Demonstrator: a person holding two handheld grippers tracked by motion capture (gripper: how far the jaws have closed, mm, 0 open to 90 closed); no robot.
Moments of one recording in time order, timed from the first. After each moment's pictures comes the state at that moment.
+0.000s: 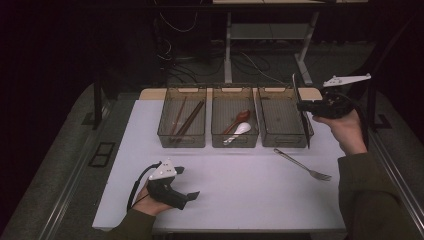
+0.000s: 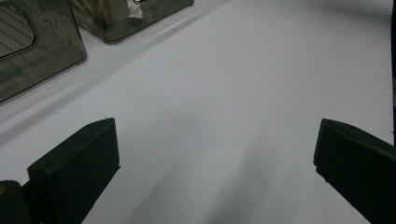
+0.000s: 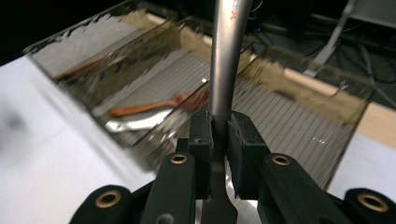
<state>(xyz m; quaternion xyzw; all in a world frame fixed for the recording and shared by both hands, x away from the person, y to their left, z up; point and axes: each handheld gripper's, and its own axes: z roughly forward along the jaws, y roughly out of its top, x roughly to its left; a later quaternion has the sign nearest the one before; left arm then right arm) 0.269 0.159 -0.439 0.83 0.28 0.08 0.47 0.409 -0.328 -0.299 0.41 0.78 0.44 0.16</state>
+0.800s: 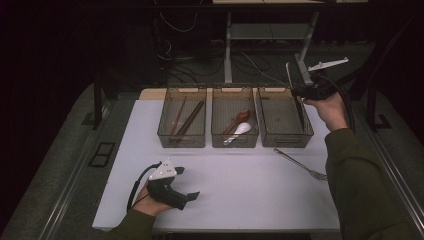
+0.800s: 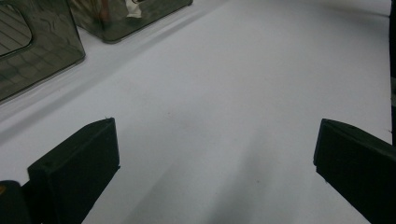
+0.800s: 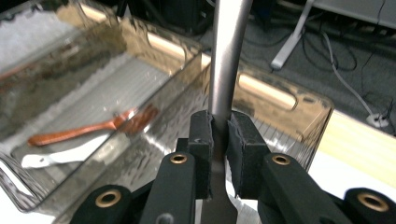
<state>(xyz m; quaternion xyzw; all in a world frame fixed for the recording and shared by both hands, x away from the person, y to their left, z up) 0.269 0.159 -0.439 0.83 0.27 0.08 0.47 0.483 -0.319 -0.315 0.45 0.79 0.38 0.18</state>
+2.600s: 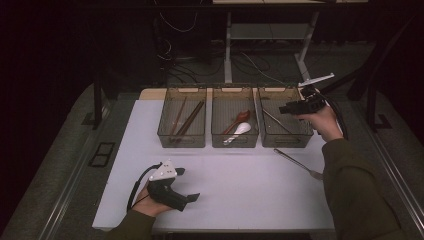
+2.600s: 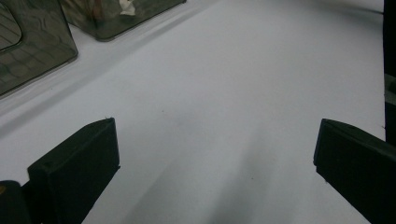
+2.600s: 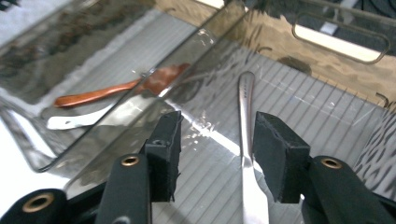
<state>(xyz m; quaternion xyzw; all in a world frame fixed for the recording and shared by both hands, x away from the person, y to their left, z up) 0.267 0.159 -0.440 0.84 0.27 0.07 0.47 0.479 -0.311 -0.361 0.44 0.80 0.39 0.10</state>
